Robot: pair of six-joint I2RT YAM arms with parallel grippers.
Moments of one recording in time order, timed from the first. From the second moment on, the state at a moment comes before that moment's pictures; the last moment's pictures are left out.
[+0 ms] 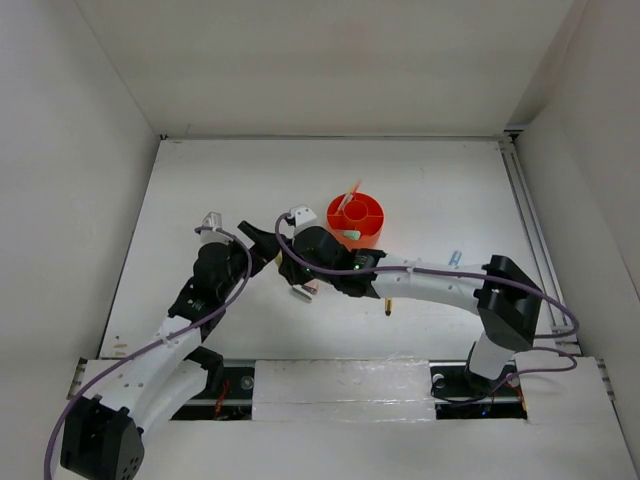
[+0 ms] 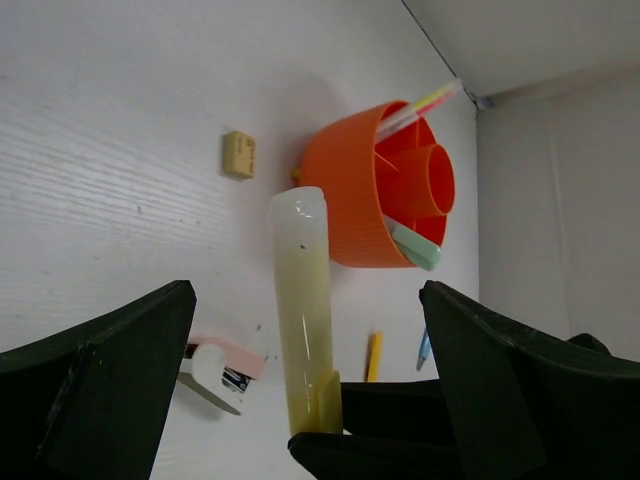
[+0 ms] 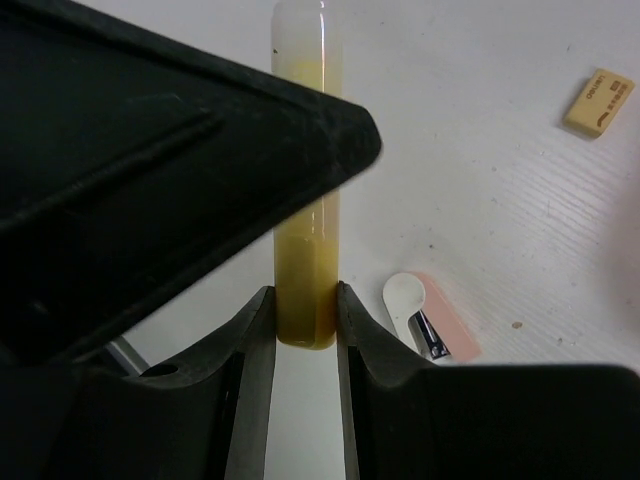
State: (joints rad) left arm -0.38 0.75 0.38 0.03 -0.04 -0.98; right arm 1.11 1.72 1.24 -0.10 0.23 0.52
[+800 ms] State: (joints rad) left arm -0.38 0.82 0.31 0.35 0.11 -0.87; right arm 1.08 1.60 1.11 -0.02 0.16 0.49
